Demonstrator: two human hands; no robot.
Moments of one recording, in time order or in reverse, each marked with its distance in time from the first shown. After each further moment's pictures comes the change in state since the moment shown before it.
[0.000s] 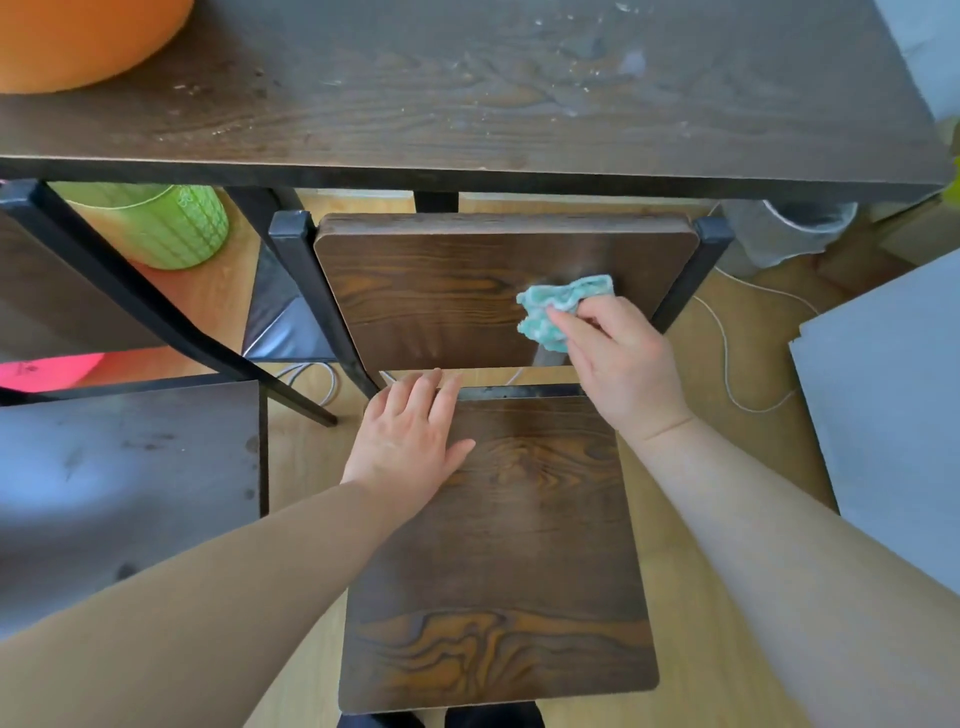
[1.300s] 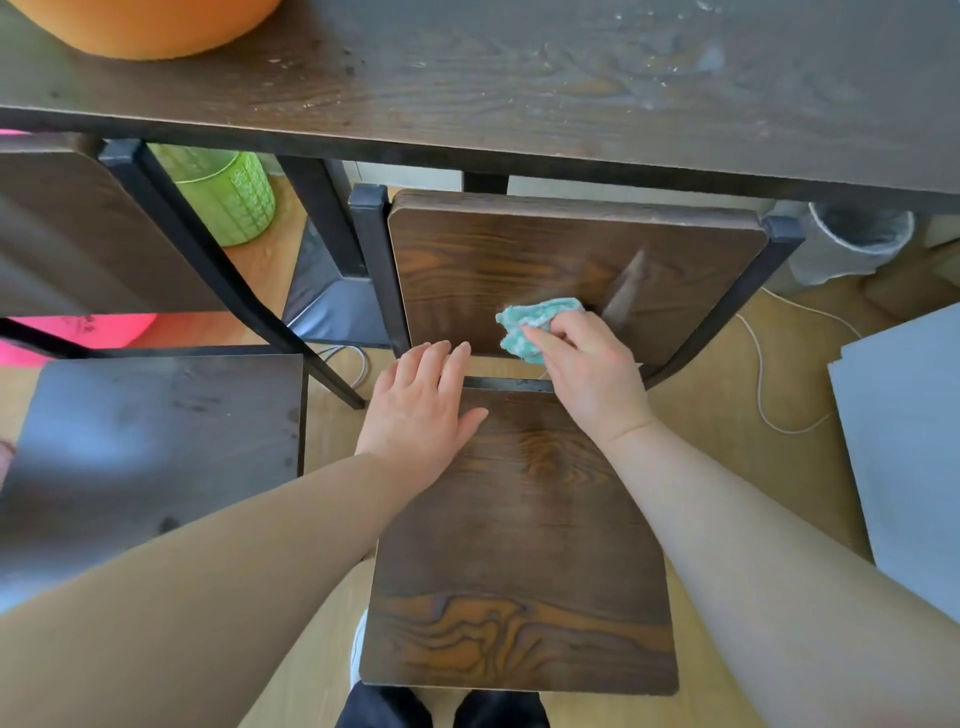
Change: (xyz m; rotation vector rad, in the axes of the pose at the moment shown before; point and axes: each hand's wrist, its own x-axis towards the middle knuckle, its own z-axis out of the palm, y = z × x) left_hand -0.010 -0.024 -0.016 -0.077 -0.014 -0.120; right_hand 0.010 -0.051 0.046 0.269 -0.176 0.252
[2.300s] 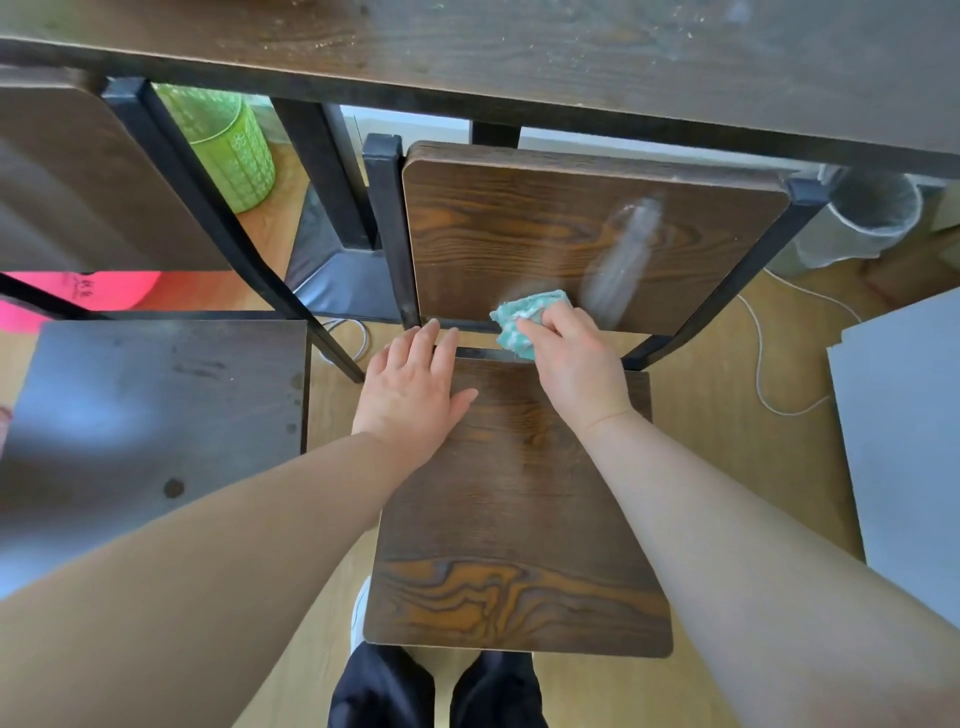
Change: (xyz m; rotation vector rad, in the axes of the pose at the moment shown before) left_hand -0.017 -0.008 0.014 0.036 -0.075 -0.067; right_hand -0.021 -0.011 0.027 -0.140 -0.117 0.065
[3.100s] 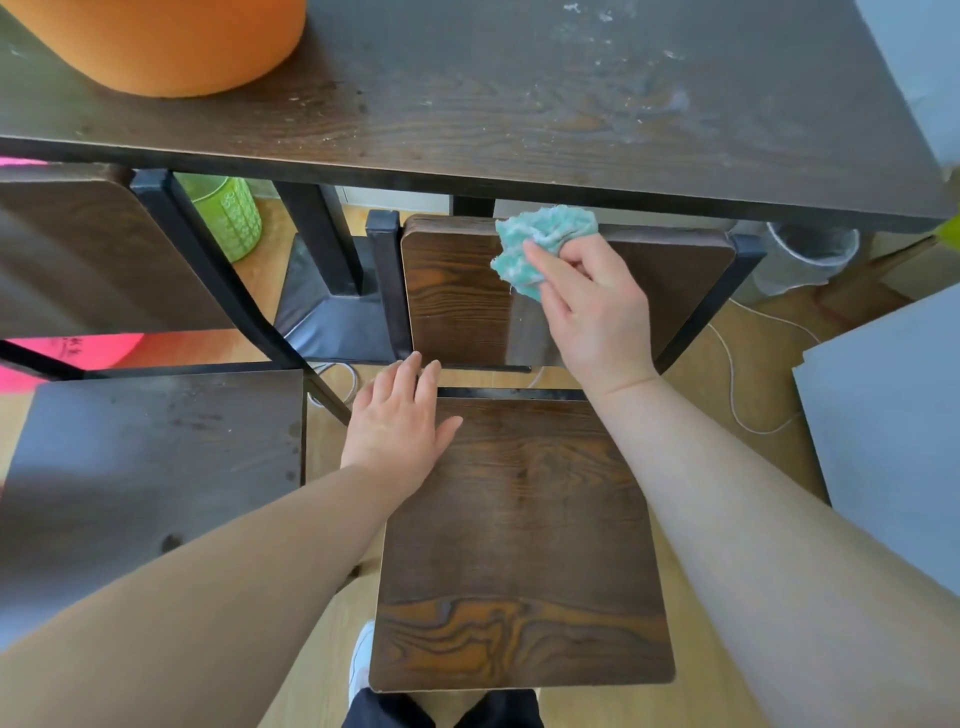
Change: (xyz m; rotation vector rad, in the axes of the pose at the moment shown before) left_hand 0.004 -0.016 -0.015 -0.038 -0.005 -0.002; right_hand 0.036 -0.041 -0.089 0.037 0.443 -0.223
